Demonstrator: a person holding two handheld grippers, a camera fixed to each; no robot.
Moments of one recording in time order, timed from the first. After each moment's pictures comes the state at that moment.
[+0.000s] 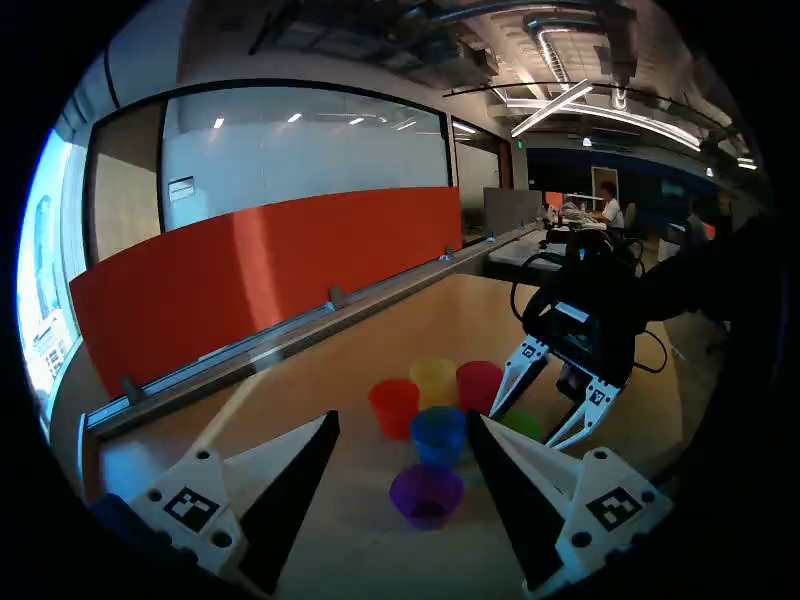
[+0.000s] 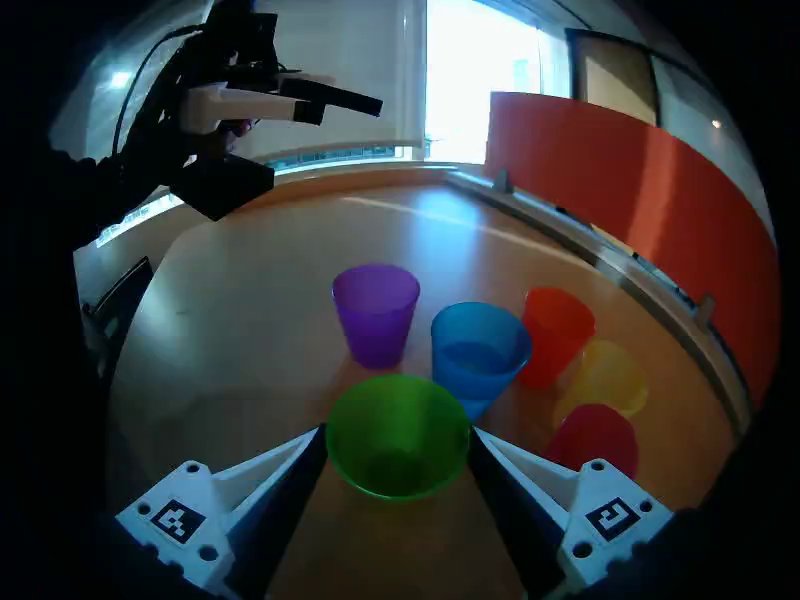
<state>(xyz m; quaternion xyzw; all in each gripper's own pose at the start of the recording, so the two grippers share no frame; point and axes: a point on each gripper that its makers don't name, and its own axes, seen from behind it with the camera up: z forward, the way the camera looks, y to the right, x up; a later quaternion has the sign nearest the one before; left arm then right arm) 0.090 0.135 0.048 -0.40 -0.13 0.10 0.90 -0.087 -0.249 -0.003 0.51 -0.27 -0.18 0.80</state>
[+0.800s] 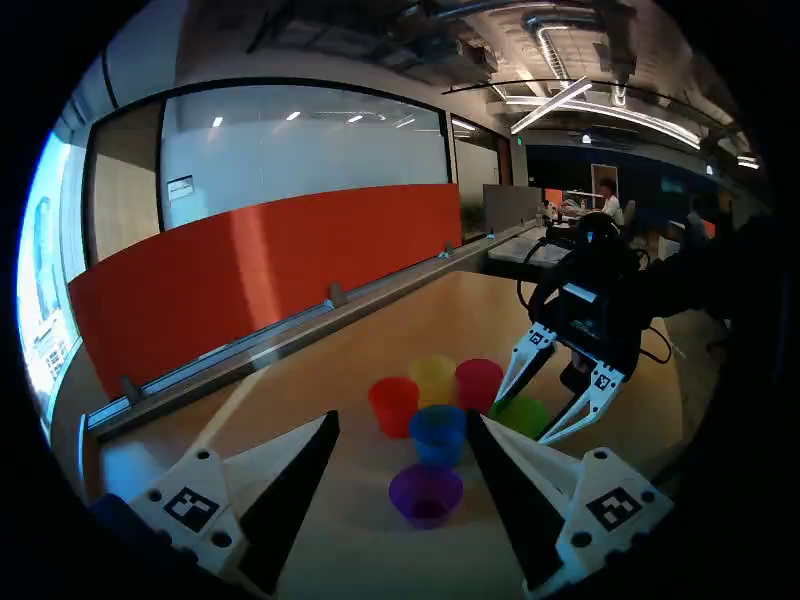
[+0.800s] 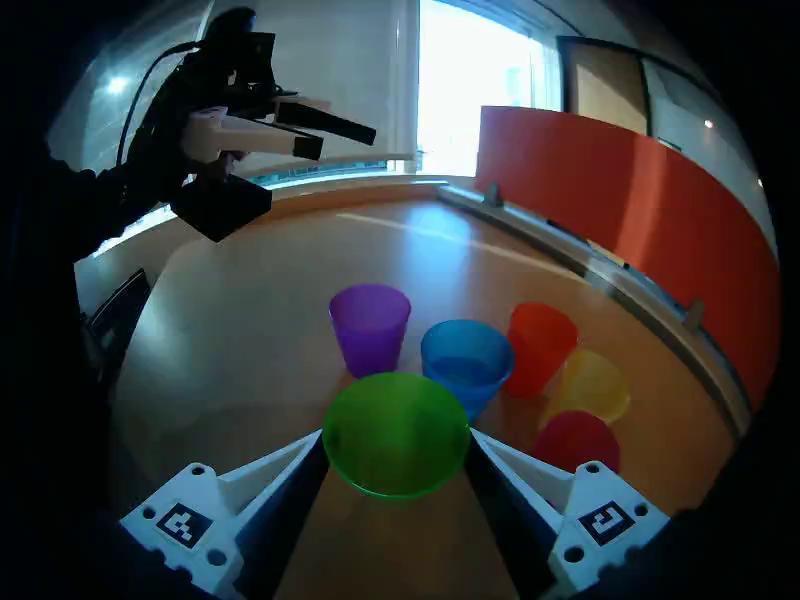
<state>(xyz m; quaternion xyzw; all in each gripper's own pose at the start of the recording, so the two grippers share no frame) 0.089 0.139 0.047 -0.40 -0.14 0.11 0.90 -0.065 -0.241 -0.003 0.50 -0.25 -0.17 0.81</state>
